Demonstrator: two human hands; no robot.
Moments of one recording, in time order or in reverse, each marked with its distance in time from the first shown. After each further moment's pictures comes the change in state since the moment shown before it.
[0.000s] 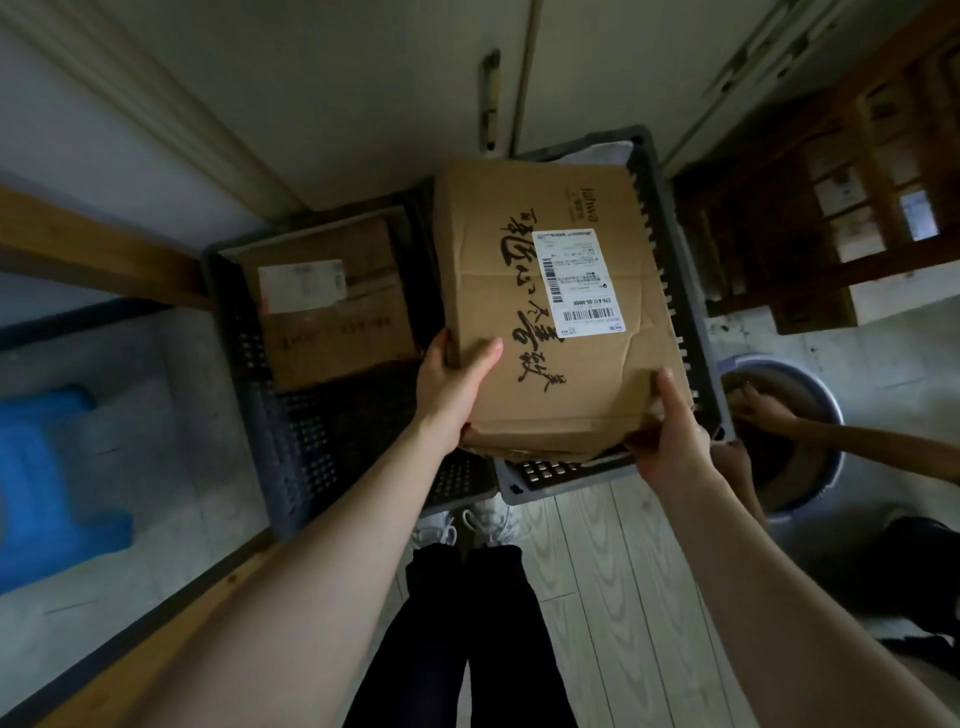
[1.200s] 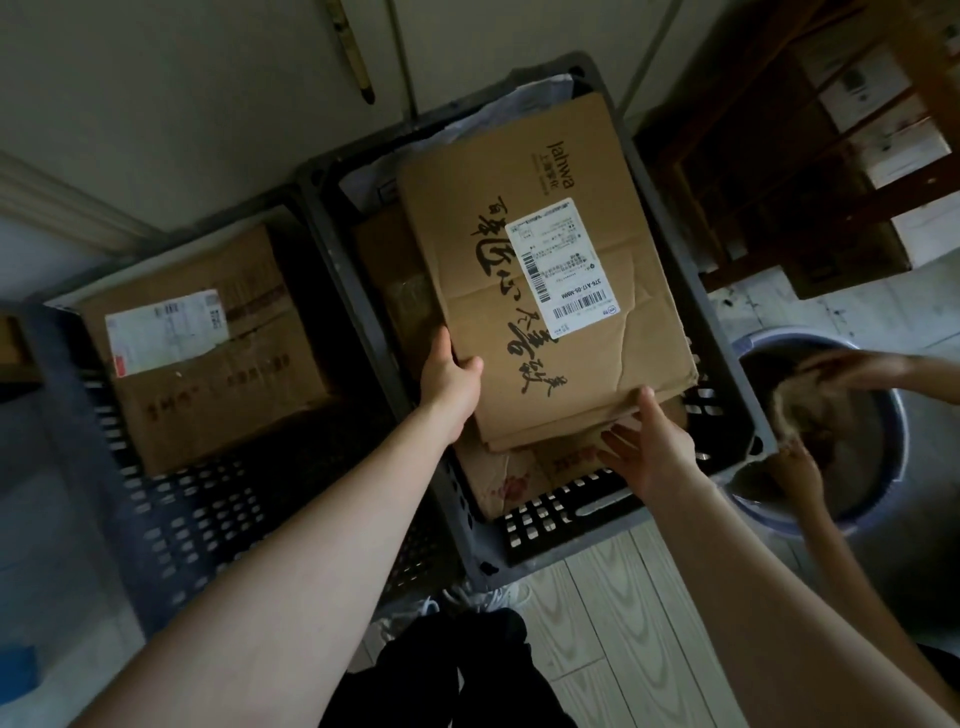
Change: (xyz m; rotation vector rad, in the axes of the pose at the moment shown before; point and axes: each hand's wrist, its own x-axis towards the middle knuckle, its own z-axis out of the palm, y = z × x) left_hand 0.132 -0.069 0.096 0.354 -0.044 -0.040; right_hand 0.166 0.041 -0.010 -0.005 0.041 0.069
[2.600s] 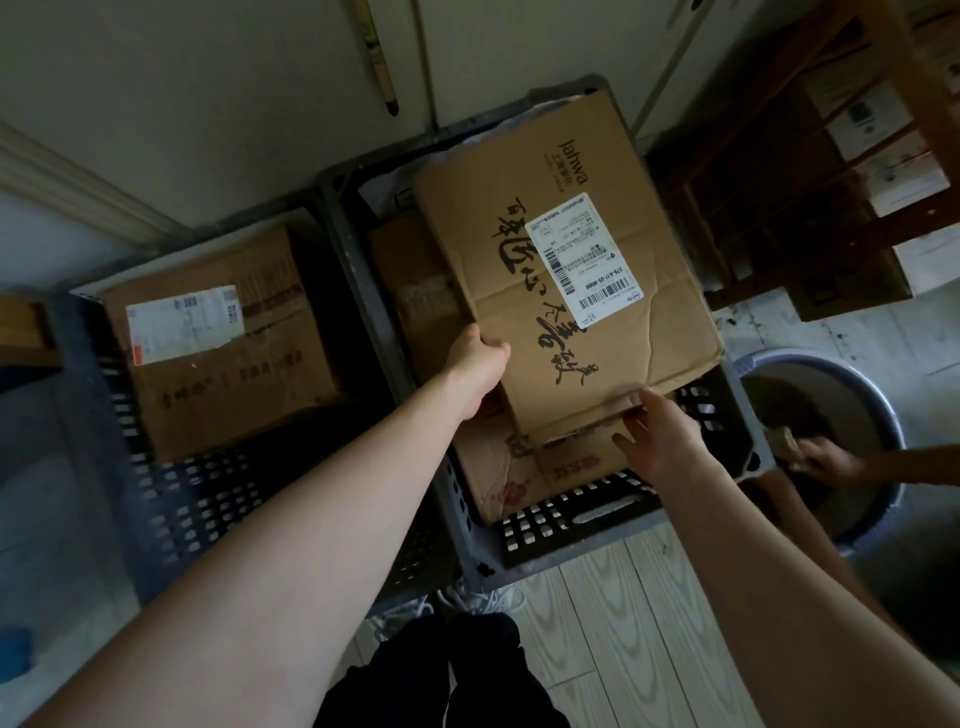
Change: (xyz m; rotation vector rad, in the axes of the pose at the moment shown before) left_hand 0.000 0.028 0.009 0.063 -0.116 -0.065; right_hand -0.007 -0.026 0.013 -0.011 -0.020 0.028
